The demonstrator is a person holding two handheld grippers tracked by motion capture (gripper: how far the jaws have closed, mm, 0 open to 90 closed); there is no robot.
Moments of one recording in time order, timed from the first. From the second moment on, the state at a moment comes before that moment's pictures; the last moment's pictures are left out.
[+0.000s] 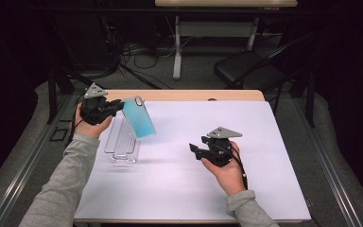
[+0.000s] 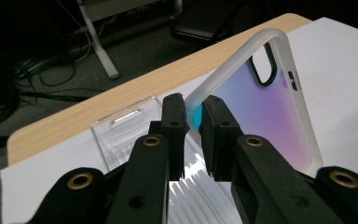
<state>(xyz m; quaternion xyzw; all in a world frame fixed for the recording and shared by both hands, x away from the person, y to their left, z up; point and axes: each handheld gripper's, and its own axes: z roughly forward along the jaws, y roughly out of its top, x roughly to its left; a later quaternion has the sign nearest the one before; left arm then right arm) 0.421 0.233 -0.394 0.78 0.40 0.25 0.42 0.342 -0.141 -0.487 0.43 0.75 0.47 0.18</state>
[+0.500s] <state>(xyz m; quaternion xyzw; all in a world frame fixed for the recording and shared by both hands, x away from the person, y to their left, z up) 0.458 0.243 -0.390 0.78 0.40 0.25 0.41 0.344 -0.148 -0.488 0.44 0.75 0.47 0.18</state>
